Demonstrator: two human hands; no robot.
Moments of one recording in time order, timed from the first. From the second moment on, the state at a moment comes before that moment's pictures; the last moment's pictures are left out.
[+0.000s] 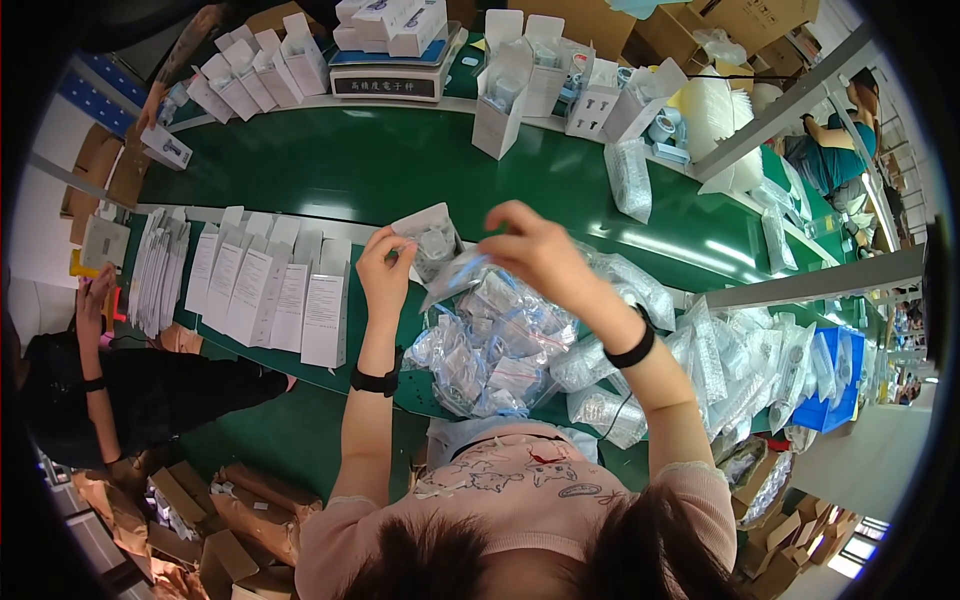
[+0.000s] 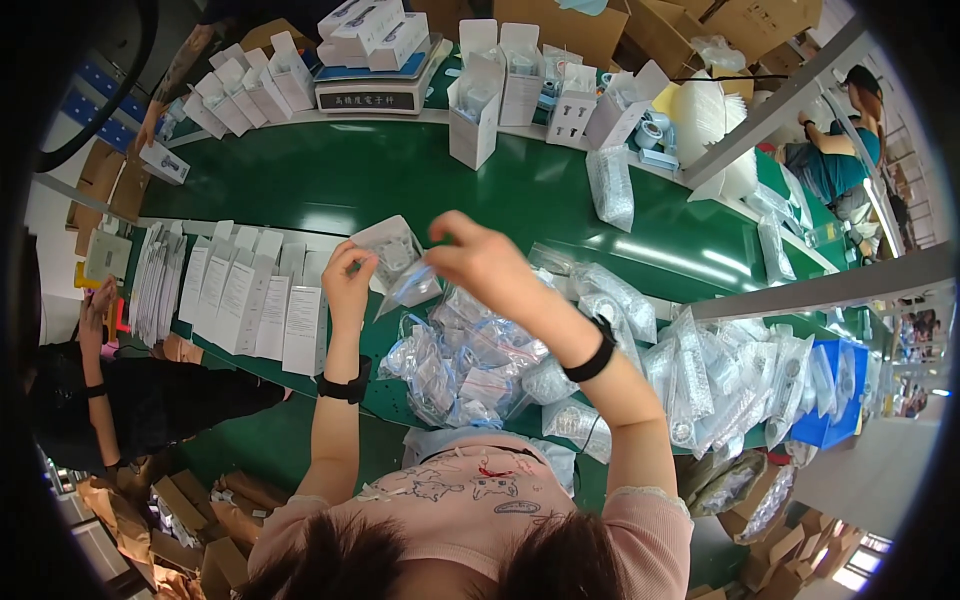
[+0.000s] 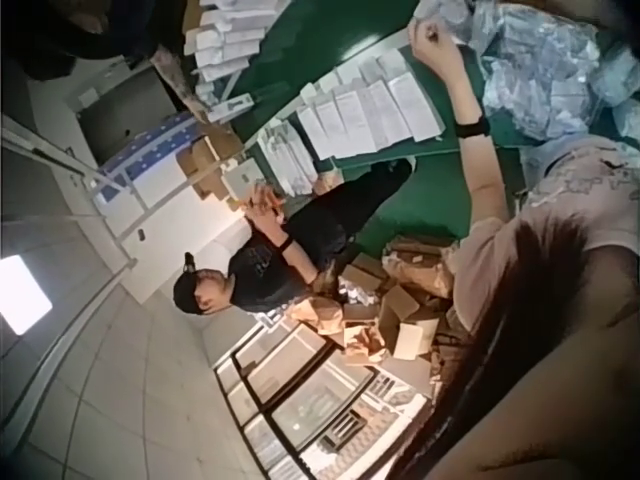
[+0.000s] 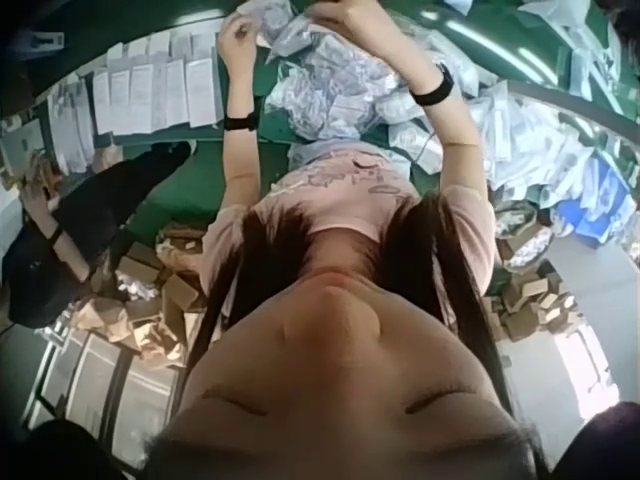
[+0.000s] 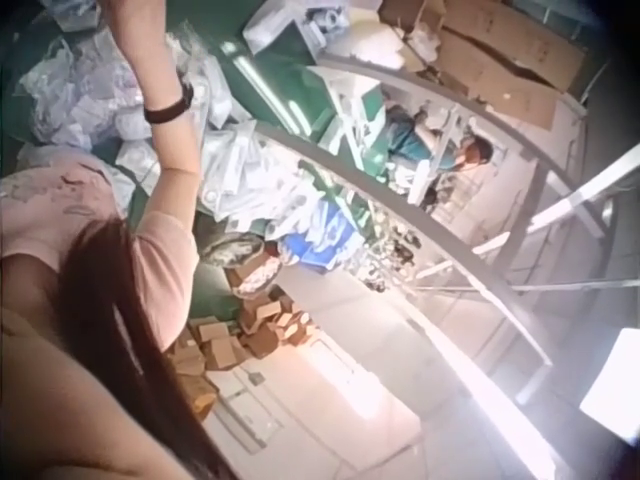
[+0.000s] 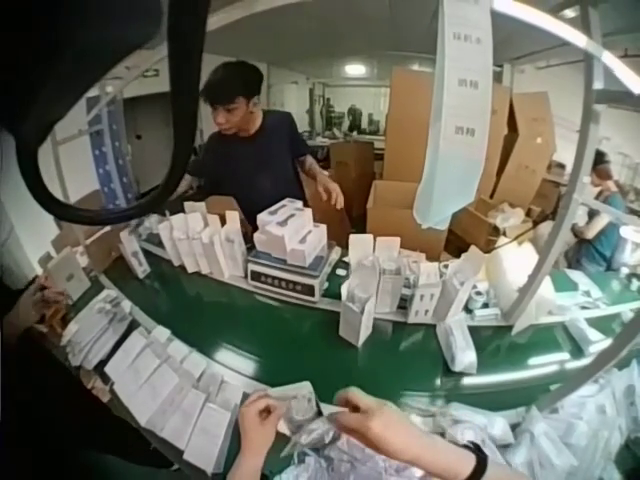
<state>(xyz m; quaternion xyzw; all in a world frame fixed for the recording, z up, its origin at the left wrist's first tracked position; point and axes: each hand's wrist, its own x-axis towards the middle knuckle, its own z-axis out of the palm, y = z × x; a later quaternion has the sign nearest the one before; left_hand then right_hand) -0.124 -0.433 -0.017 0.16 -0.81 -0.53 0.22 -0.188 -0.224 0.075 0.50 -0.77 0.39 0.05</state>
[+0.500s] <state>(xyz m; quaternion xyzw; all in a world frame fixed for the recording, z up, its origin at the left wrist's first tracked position) -0.127 -0.433 -0.014 0.09 -0.89 -0.38 0.23 -0.172 -0.275 0.023 0.59 -0.80 0.11 -0.02</state>
